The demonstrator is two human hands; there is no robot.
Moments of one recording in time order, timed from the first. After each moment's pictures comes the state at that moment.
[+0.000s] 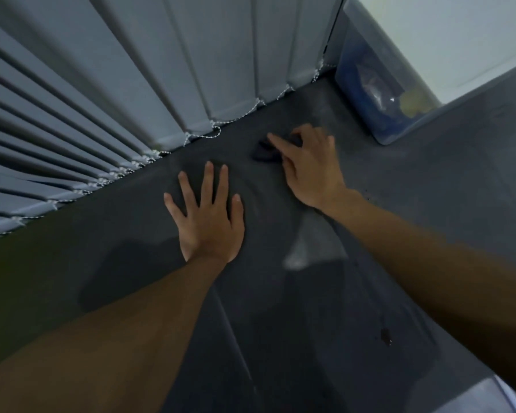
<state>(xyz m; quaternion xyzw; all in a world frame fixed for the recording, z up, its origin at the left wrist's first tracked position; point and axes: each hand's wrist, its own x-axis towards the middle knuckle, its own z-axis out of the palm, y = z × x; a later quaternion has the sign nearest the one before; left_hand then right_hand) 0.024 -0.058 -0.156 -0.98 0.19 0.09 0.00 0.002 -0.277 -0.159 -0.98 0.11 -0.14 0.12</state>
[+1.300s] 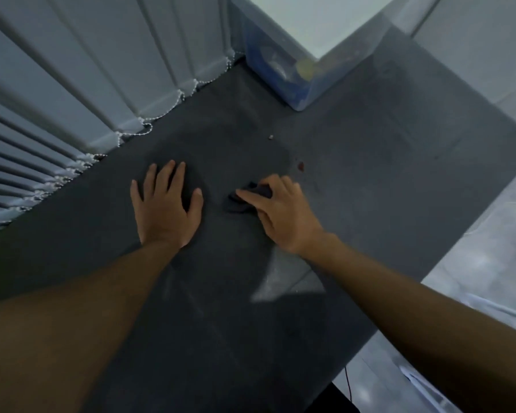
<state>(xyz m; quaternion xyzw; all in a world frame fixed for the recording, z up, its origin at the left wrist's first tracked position) 0.016 -0.054 -0.145 -0.94 0.33 0.06 -0.08 -0.153 -0.228 -0.150 -0.97 0.13 -0.12 0.17</state>
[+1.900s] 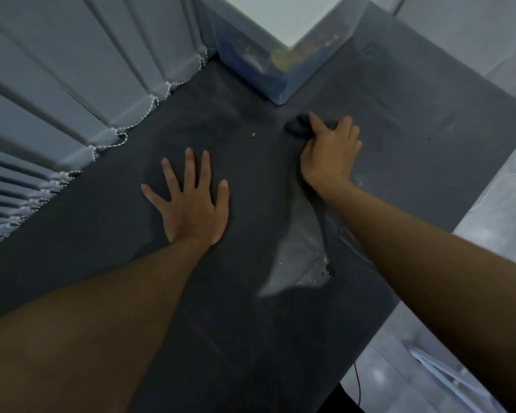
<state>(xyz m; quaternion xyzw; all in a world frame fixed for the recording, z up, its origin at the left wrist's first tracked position) -0.021 -0.123 -0.152 -0.94 0.33 0.10 0.02 -0.139 -0.325 -0.142 -0.82 0.54 -0.15 0.11</state>
